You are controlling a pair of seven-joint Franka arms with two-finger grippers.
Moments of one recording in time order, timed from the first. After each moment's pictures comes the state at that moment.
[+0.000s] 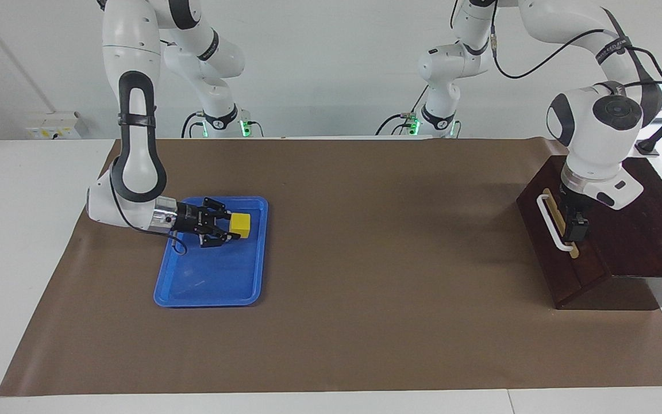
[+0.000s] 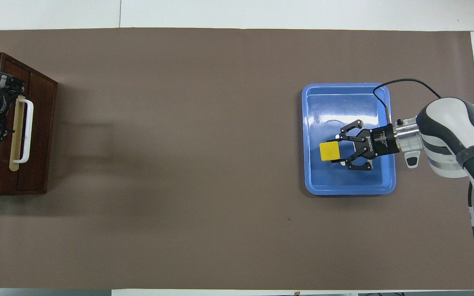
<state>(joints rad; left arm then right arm) 0.12 0.14 -0.13 -1.80 0.28 2.01 -1.28 -0.09 0.35 -0.04 -2.05 0.96 1.83 0.79</state>
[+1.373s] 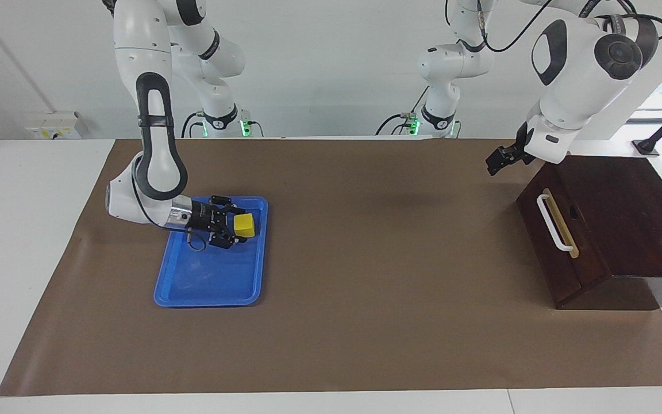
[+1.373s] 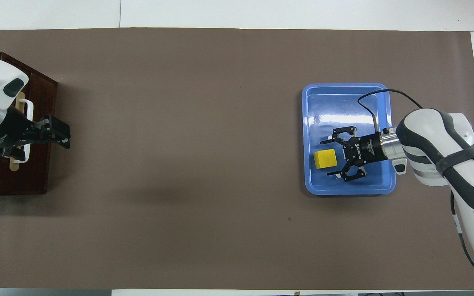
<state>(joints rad) 0.05 0.03 -0.17 -1.67 0.01 1.48 -0.32 -0.03 0.33 -0.04 -2.12 0.96 1.93 0.76</state>
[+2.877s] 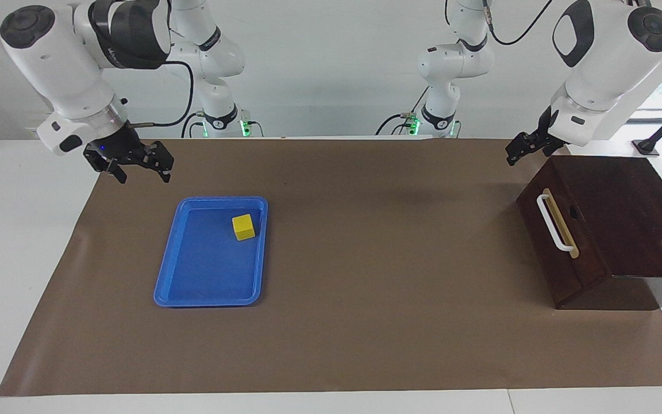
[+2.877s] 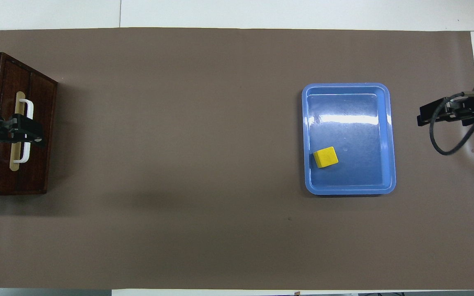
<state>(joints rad) 0.04 0.00 -0.10 -1.64 0.02 1.47 -0.23 -0.01 0.03 -0.03 -1.61 0.01 1.57 -0.05</state>
